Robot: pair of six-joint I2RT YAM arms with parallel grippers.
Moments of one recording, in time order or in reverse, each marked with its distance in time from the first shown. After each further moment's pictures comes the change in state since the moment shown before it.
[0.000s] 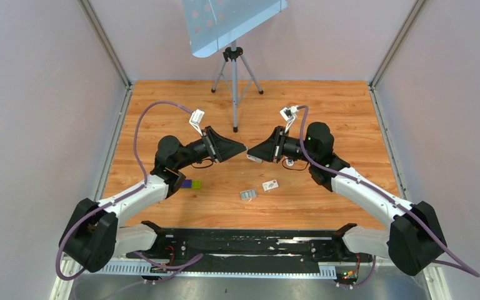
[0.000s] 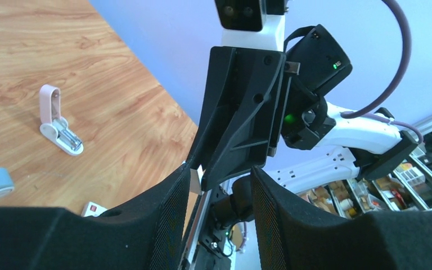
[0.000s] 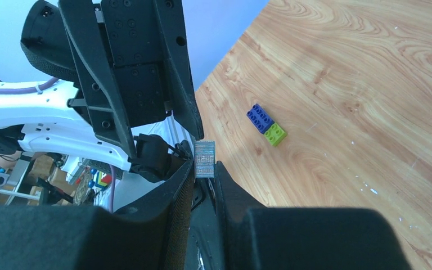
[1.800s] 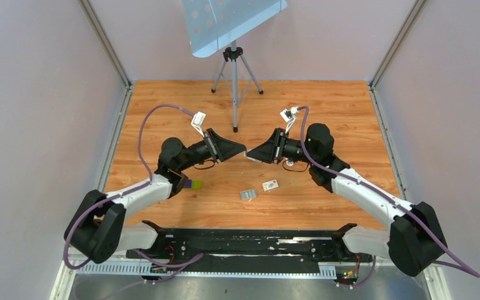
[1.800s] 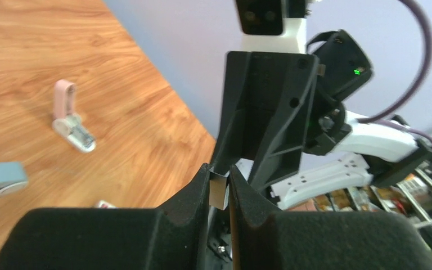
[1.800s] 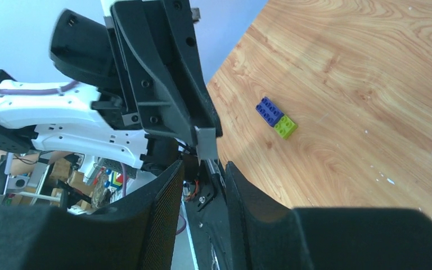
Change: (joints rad) left arm 0.001 0.113 -0.051 0.234 -0.008 -0.073; right arm 0.000 -0.002 -0.015 0.028 -0.016 0.074
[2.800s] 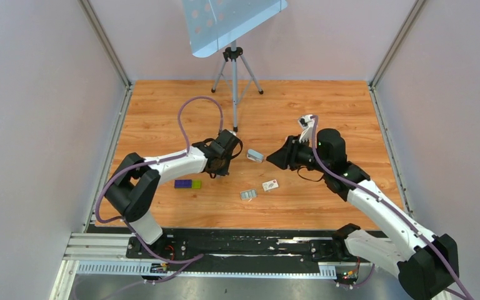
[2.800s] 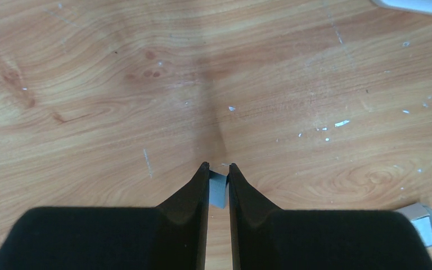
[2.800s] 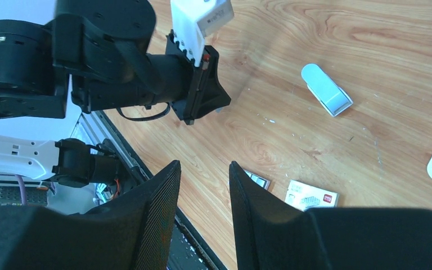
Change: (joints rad) left arm -0.198 0.346 0.487 -1.493 -0.899 0.667; right arm -0.056 -0.209 -0.001 -0.495 0.268 -0.262
